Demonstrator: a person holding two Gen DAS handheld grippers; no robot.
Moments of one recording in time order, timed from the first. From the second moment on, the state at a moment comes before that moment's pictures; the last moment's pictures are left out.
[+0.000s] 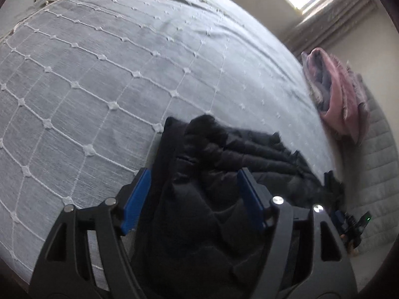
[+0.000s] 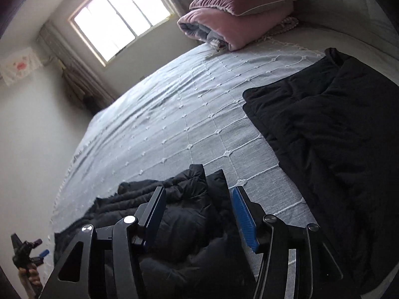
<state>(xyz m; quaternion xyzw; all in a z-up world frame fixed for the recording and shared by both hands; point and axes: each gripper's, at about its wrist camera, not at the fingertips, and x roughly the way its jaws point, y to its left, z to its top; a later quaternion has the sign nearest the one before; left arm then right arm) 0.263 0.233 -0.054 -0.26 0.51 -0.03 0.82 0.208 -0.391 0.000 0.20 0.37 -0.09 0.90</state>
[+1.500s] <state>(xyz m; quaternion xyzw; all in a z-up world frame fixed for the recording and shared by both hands) 0.319 0.205 -0.040 -0.22 0.40 0.09 0.89 0.283 -0.361 -0.030 0.17 0.36 -0.21 0.89</state>
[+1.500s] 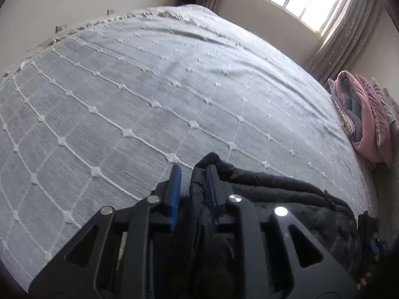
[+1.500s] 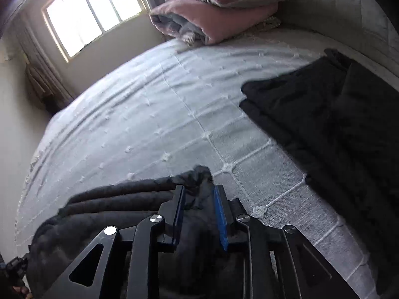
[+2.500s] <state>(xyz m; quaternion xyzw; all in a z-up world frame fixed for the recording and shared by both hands) 0.190 0.138 -0.085 -0.18 0.45 0.11 0.87 0.178 -0.289 -0.068 0.14 0.45 -0.17 0.87</state>
